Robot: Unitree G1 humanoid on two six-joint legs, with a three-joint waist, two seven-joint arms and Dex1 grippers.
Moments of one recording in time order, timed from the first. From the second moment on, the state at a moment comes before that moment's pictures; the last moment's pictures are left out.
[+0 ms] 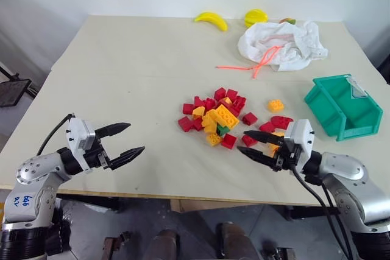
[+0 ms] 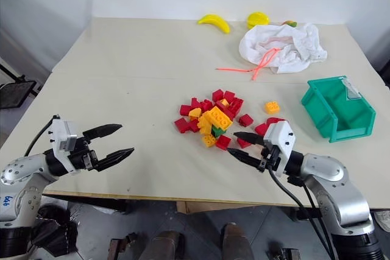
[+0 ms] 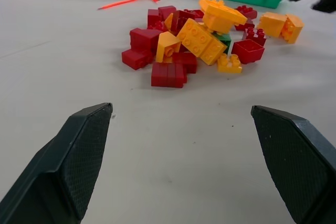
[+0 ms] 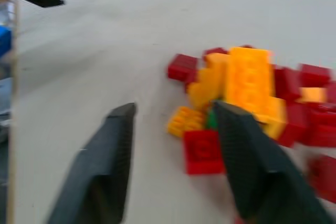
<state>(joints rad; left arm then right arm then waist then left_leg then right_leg) -0.07 0.69 0.31 -0.14 -0.56 0.25 -0.98 -0.08 -0.66 -0.12 -0.38 0.54 0.33 0.91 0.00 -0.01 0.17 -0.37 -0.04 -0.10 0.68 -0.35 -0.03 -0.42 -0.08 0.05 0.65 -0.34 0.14</state>
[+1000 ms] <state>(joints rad) -0.13 0.65 0.18 -0.20 -0.56 0.26 -1.04 -0.69 -0.39 0.19 0.28 0.18 0.28 0.71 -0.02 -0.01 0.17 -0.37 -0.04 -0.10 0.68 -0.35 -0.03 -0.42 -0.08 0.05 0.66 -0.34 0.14</state>
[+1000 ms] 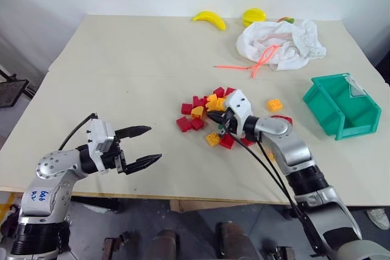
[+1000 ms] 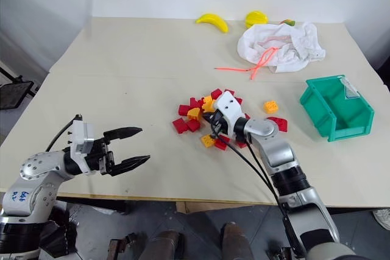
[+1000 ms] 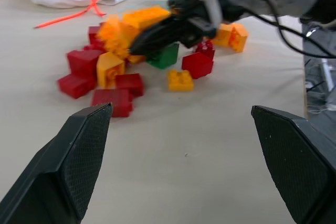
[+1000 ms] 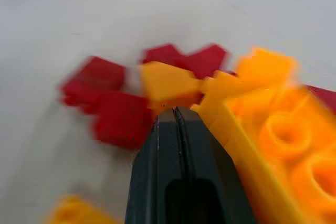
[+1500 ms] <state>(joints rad) -0.19 0.62 0.14 -0.18 -0.56 0.26 -1.04 -0.74 -0.43 0.06 0.49 0.18 0.17 0.76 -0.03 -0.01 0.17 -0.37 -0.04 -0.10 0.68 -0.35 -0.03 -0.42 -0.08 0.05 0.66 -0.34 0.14</state>
